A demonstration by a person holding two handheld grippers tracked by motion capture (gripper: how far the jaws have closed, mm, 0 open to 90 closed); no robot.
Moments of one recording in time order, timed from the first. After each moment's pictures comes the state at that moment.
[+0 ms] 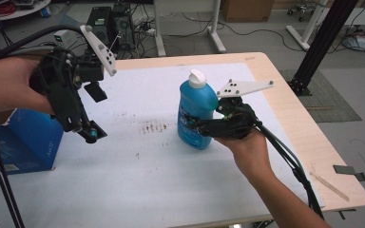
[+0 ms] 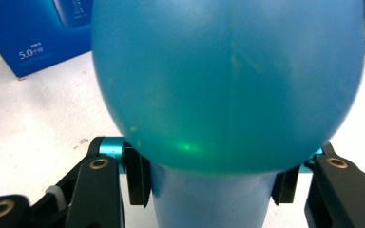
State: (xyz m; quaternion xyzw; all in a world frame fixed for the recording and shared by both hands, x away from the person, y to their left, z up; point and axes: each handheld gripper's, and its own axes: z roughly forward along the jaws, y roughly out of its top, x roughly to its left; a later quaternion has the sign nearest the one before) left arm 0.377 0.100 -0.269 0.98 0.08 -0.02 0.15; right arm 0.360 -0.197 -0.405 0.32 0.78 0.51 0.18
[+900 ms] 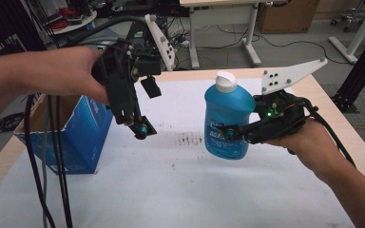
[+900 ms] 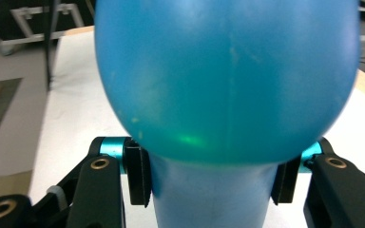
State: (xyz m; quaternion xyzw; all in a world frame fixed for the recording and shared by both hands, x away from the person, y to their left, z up) left arm 0.377 0.077 -0.227 0.99 0.02 -0.01 0.16; right arm 0.374 -0.194 -0.341 0.12 0.84 0.52 0.06
